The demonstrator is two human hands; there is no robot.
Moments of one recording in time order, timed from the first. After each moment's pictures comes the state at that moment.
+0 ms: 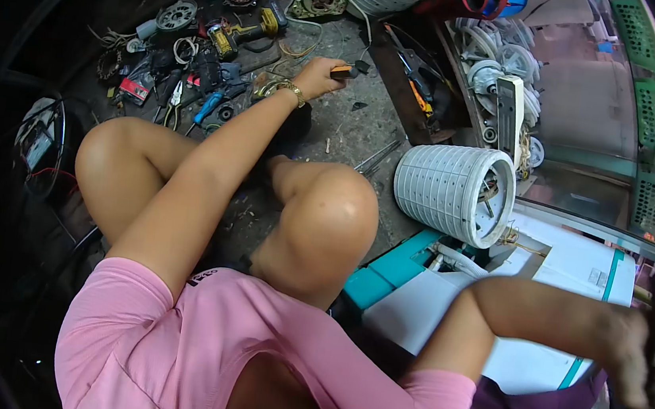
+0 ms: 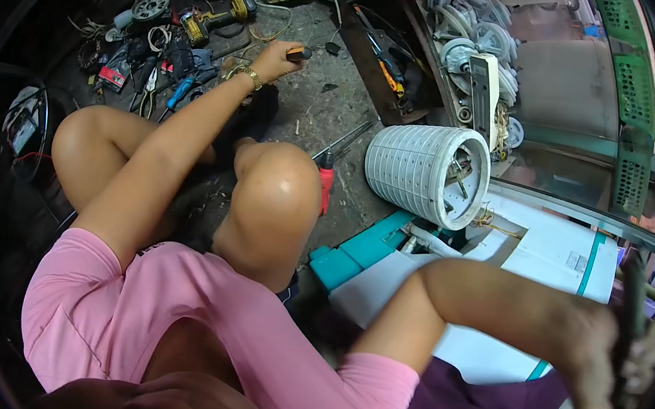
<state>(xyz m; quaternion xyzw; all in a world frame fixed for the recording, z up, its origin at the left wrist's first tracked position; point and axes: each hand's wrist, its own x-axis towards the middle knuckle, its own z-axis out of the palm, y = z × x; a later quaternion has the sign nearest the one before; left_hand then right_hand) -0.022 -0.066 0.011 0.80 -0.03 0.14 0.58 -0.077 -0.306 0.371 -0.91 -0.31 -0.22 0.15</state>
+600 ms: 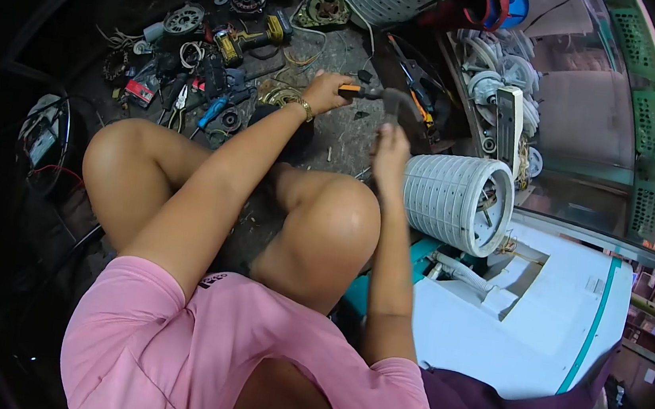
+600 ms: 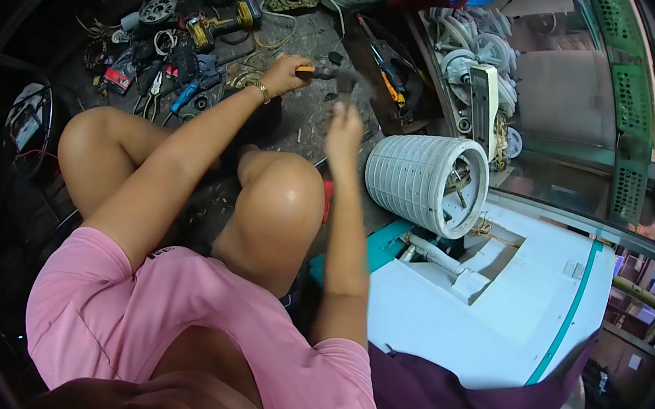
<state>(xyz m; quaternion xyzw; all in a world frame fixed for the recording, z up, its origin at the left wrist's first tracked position) -0.028 -0.079 0.006 0.86 -0.02 0.15 0.48 -0.062 -0.276 0.120 -0.91 -0.14 0.02 0.40</state>
